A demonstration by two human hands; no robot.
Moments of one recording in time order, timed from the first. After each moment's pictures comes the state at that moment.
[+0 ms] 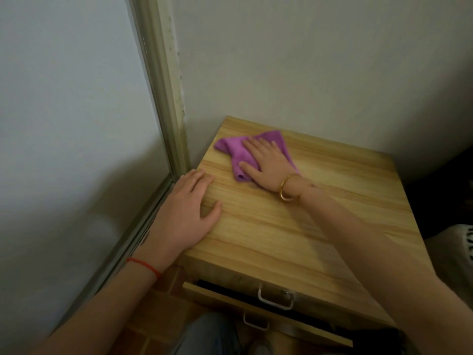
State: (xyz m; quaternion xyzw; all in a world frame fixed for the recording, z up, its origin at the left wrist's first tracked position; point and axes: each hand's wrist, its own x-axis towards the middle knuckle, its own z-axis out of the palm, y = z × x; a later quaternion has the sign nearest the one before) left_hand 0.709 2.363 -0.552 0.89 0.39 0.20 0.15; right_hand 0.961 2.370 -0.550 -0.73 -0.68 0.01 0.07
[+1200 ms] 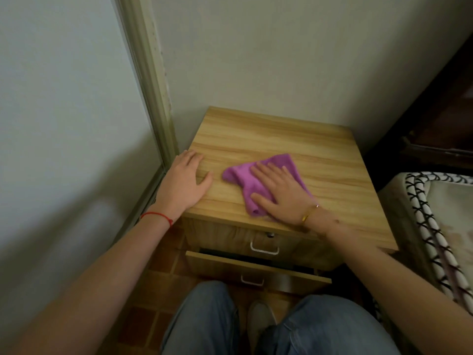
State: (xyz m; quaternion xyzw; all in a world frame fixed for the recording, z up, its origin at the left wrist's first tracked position) left_hand 0.706 2.357 -0.550 0.89 0.39 0.19 0.15; right_hand 0.910 2.196 -0.543 -0.75 -0.66 0.03 0.07
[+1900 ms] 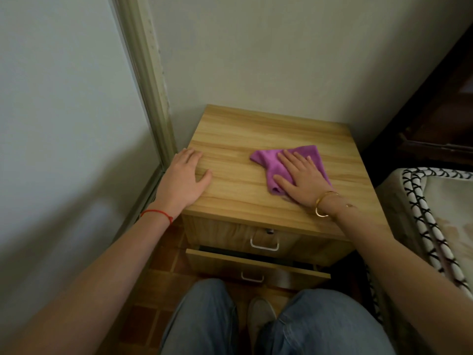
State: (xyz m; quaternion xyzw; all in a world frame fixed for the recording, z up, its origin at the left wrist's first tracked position) left_hand 0.705 2.357 -0.551 0.89 0.39 0.18 0.15; right_hand 0.959 2.190 -0.540 -0.81 -0.58 0.04 0.05
